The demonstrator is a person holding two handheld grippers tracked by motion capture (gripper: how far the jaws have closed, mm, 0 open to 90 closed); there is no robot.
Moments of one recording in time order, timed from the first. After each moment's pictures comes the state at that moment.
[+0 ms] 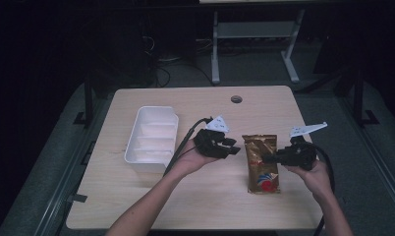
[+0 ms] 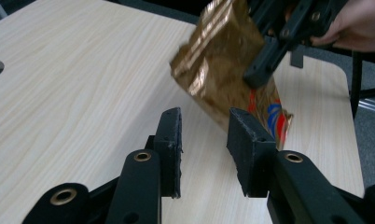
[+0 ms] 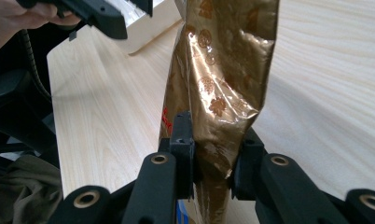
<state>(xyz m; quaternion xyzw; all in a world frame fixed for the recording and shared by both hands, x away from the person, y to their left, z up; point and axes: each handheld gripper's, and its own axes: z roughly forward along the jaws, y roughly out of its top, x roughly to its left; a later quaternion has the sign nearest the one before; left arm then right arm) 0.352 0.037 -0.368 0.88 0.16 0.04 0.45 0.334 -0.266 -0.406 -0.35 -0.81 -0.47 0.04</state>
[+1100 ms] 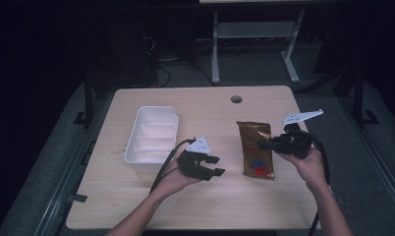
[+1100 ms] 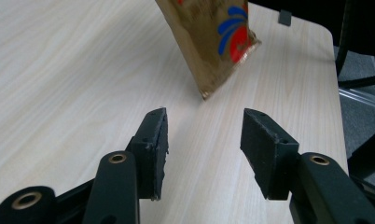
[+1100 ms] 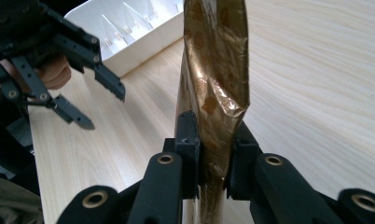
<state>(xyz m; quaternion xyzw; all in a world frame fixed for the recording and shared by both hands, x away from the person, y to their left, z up) 0.319 0.082 -0.410 0.88 0.17 0.01 0.44 0.347 -0.242 -0.370 -0.35 -0.82 -0.46 -0.02</state>
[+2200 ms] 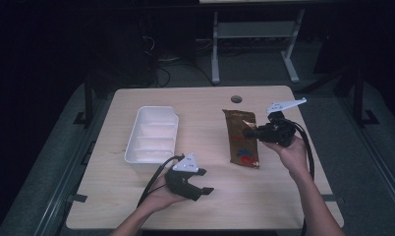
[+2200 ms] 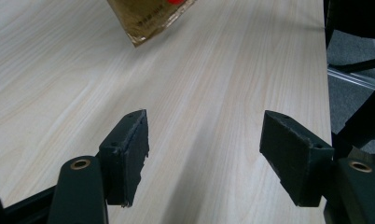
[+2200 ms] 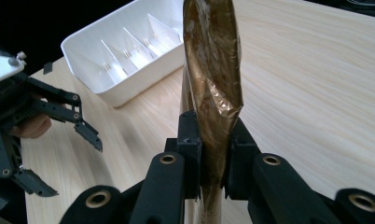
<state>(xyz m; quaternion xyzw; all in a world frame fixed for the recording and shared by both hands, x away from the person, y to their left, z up) 0.285 0.114 -0.429 0.89 0.17 0.02 0.43 0.371 -0.203 -0.352 -0.34 -0.81 -0.47 -0.03</state>
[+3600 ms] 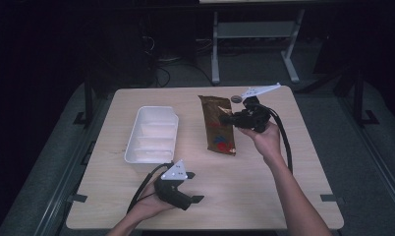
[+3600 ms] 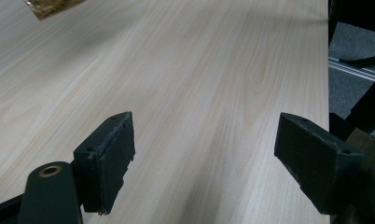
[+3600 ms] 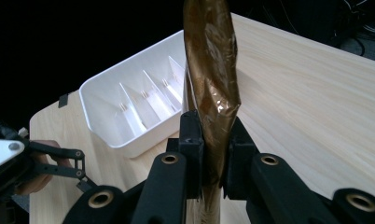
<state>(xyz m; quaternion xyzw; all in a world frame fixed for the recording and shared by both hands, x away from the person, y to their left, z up) 0.267 0.142 -0.434 0.89 0.18 0.04 0.43 0.398 -0.139 -0.326 -0.32 -0.81 -0.50 -0.03</state>
